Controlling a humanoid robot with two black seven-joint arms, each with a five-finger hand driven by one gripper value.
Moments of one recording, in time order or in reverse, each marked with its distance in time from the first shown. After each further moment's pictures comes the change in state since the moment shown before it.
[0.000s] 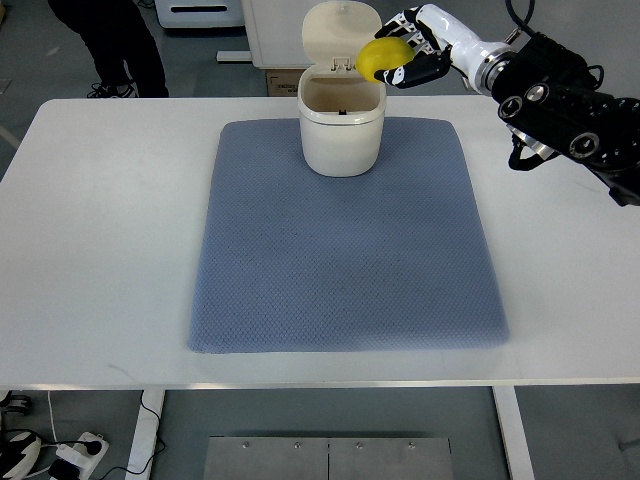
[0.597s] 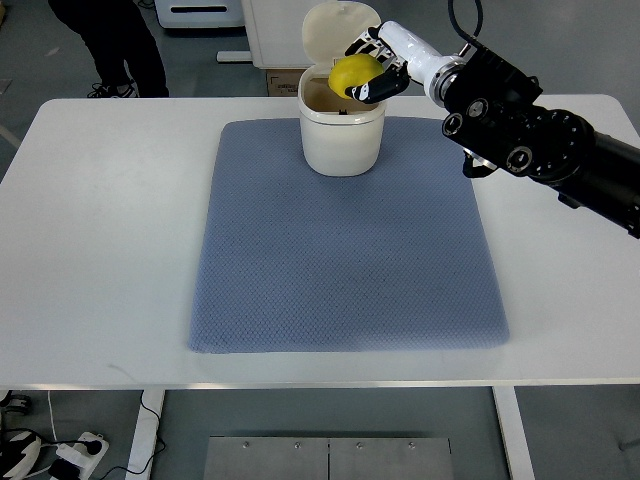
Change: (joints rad) left arm 0.000 0.000 0.000 0.000 0.000 0.000 0.000; right arm 0.007 0.137 -0.088 -0.091 -0.002 -0.063 -0.067
